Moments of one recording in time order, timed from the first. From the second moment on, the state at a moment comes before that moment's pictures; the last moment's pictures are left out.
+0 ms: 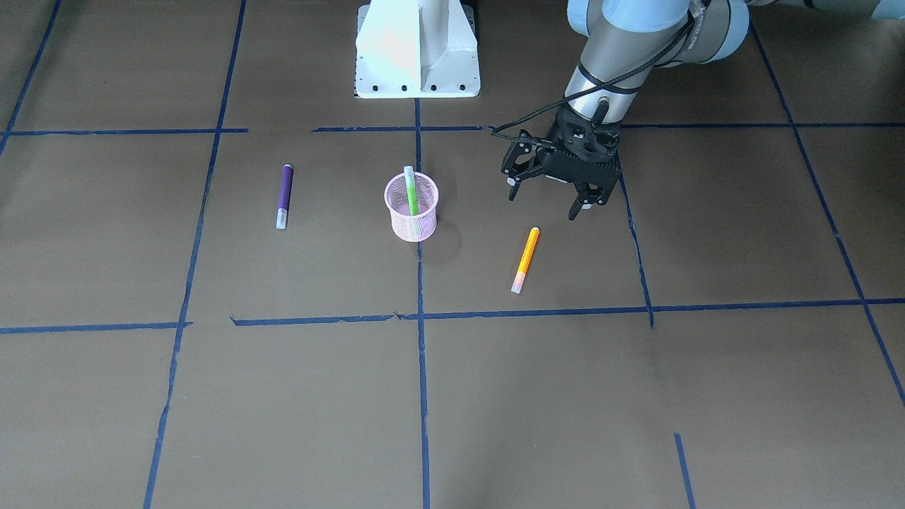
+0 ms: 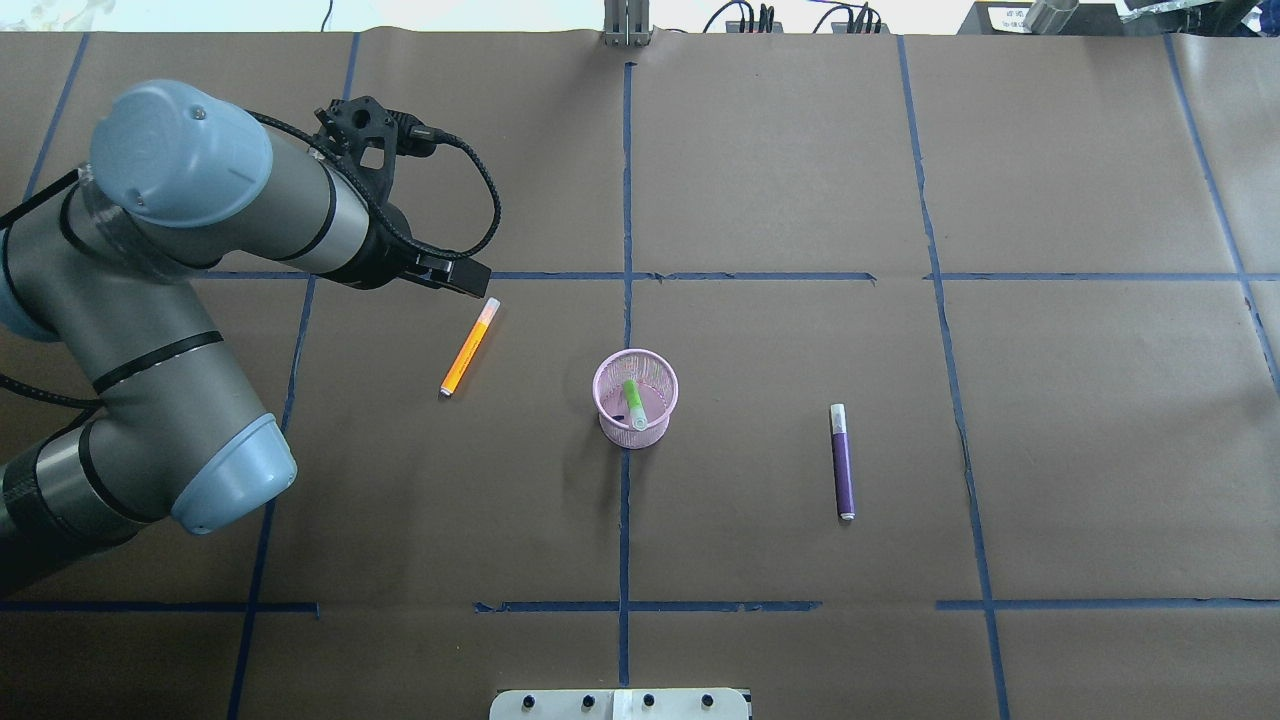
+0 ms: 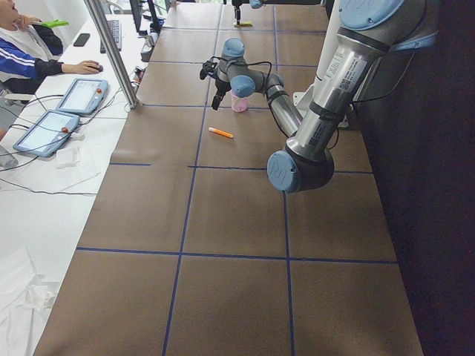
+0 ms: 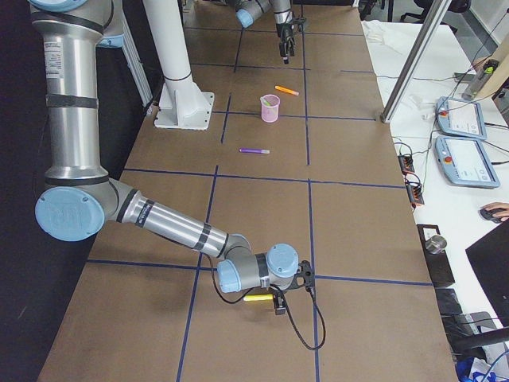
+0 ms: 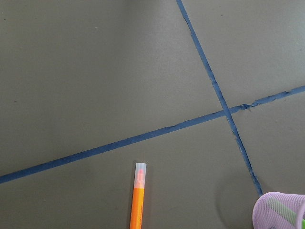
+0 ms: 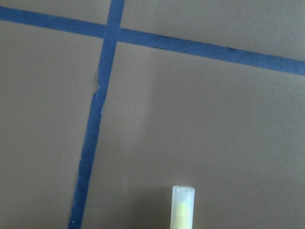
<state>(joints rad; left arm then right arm) -0.71 -2.07 -1.89 -1.75 -1.91 -0.87 1.39 -1.58 1.13 -0.94 2.33 0.08</state>
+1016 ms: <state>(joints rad) -0.71 -2.07 -1.90 -1.75 -1.91 -0.87 1.39 -1.58 1.11 -0.94 2.33 0.08</state>
